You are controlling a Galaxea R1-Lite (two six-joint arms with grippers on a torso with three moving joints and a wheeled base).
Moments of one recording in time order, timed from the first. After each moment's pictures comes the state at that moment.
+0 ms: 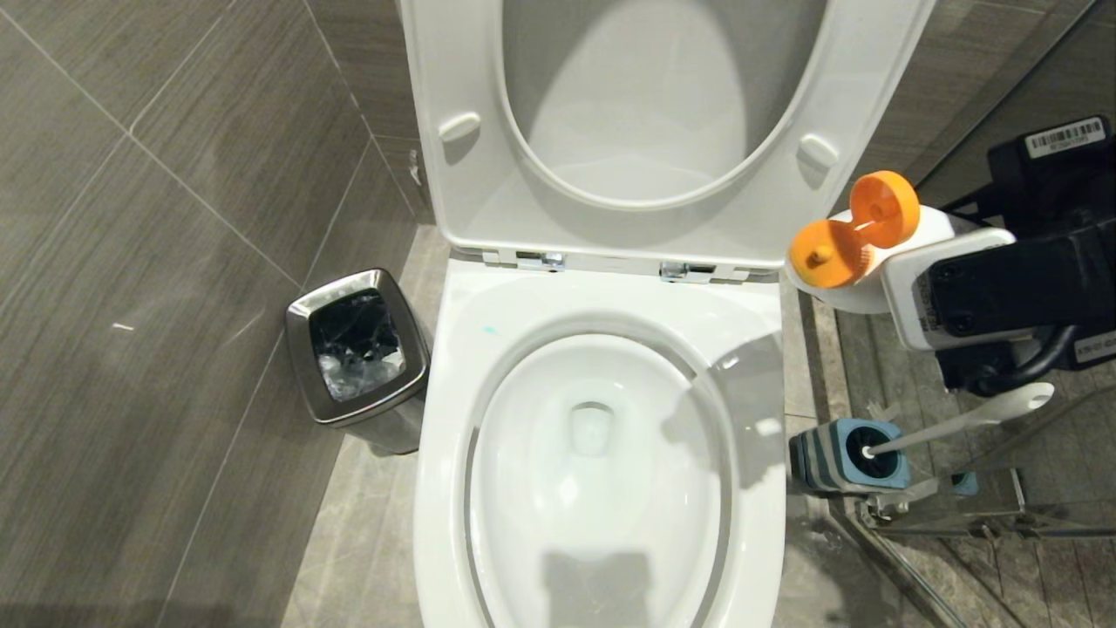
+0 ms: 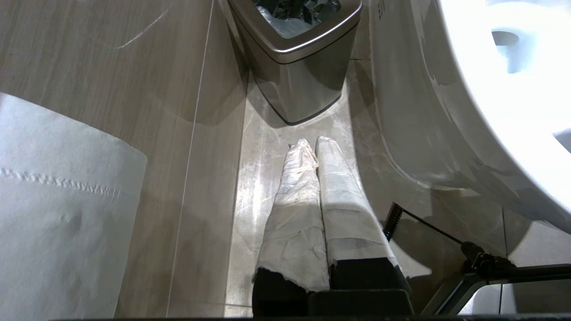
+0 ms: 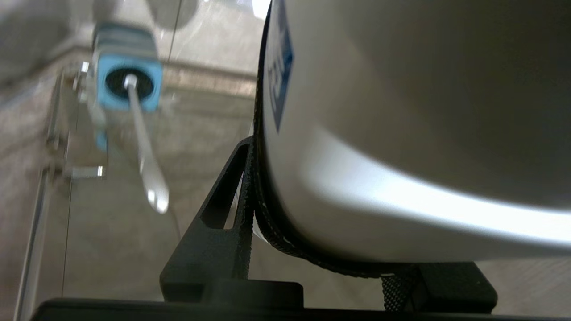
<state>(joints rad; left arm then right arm) 0.00 0.00 0.00 0.00 -0.02 0.07 0.75 1.48 -1.72 0.88 -0.66 -1.37</state>
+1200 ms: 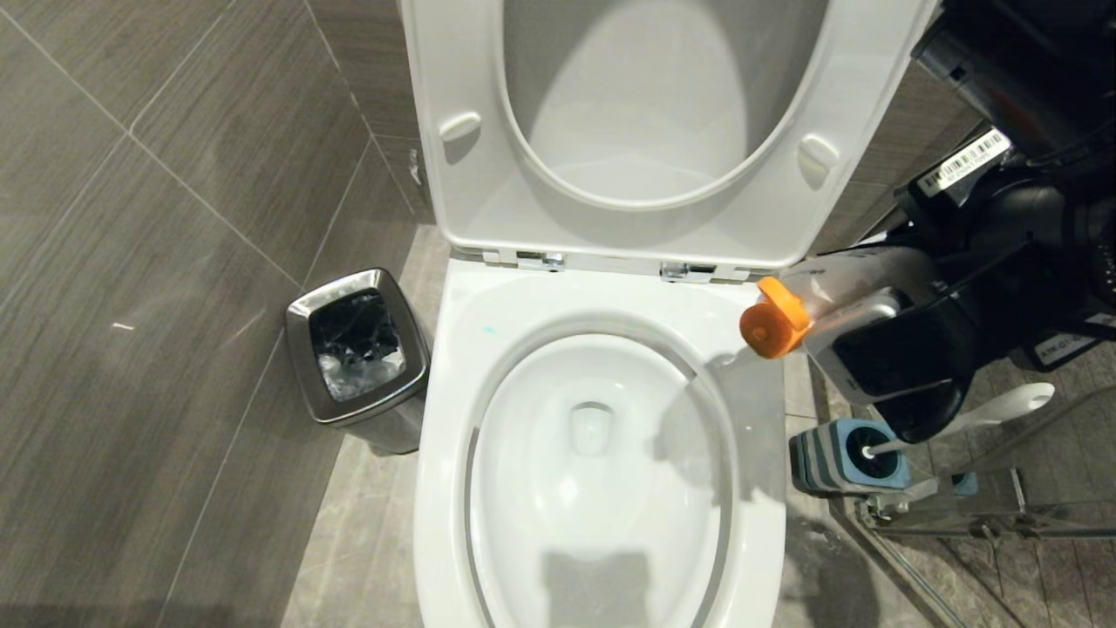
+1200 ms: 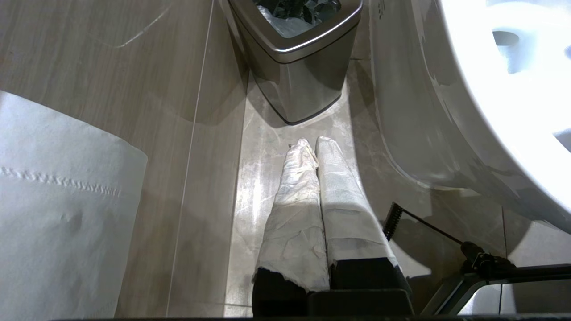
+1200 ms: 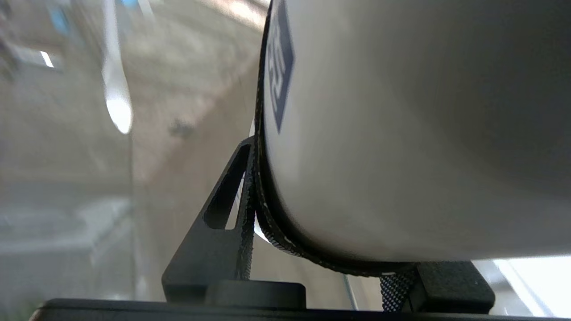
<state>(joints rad) 0.00 0.00 0.00 0.00 -0.02 0.07 0.87 1.69 -1.98 1.22 -0.97 -1.41</state>
